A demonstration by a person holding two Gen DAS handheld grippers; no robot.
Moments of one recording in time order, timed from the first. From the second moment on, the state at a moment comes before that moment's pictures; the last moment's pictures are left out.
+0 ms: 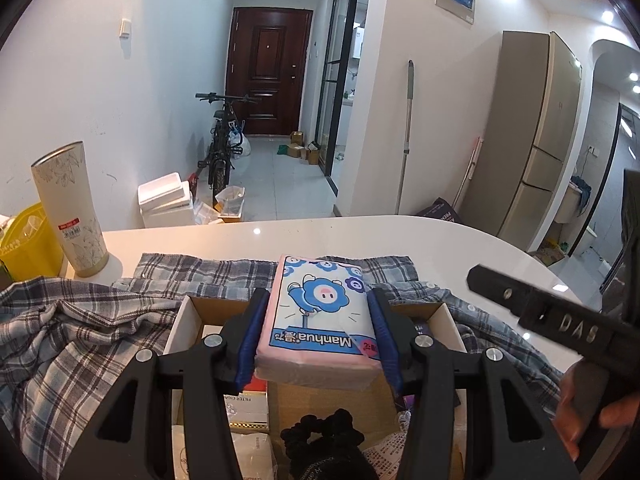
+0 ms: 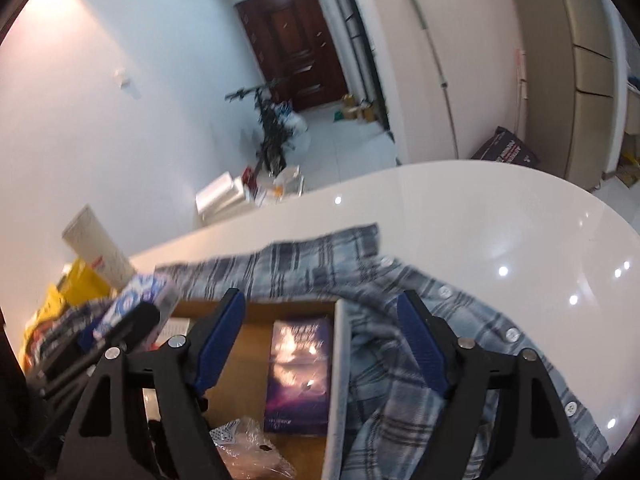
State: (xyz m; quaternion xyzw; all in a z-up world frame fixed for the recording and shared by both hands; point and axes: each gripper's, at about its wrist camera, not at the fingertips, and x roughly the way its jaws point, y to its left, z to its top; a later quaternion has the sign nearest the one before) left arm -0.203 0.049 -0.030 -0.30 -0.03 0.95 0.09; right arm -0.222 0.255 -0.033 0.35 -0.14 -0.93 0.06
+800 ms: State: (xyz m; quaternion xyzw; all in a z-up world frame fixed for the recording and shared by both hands) left arm -0.201 0.073 -0.045 -0.31 0.01 0.94 0.11; right arm -0.222 0.268 -0.032 0.34 -0.15 -0.93 0.03
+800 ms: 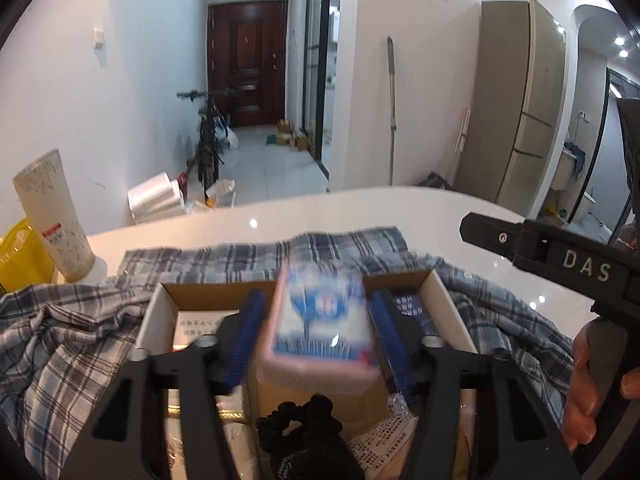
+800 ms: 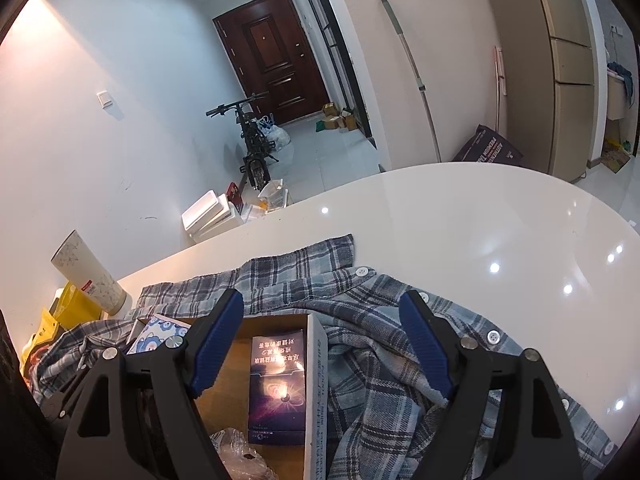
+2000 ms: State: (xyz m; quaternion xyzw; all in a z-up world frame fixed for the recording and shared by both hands) left arm 0.029 -0.025 0.140 0.06 -0.05 1.00 0.00; right arm -0.097 0.232 0.114 0.12 -0.10 -0.98 0.10
